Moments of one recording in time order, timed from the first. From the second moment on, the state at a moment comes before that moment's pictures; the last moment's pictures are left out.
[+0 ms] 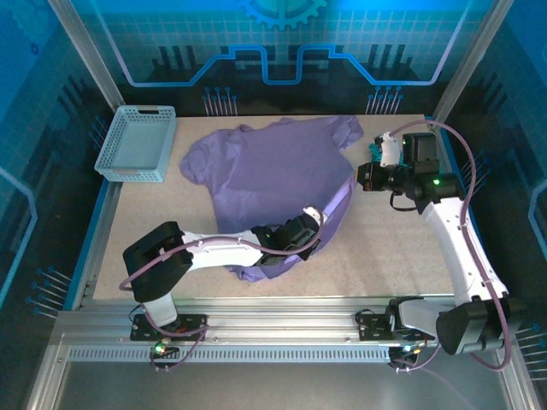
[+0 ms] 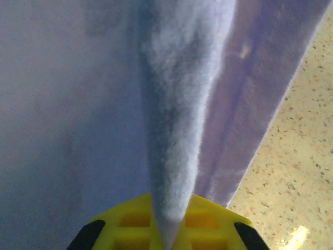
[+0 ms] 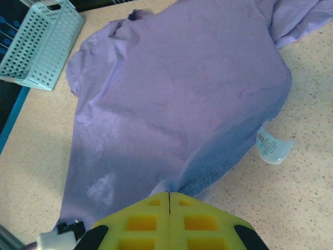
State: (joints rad) left arm -1.03 1.74 1.03 -0.08 -0.29 -0.27; right arm 0.09 1.20 1.22 -0.78 -0.42 0.18
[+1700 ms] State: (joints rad) left arm -0.73 1.36 1.44 -0.56 0.50 -0.45; right arm 0.82 1.61 0.65 0.36 0.35 -0.15
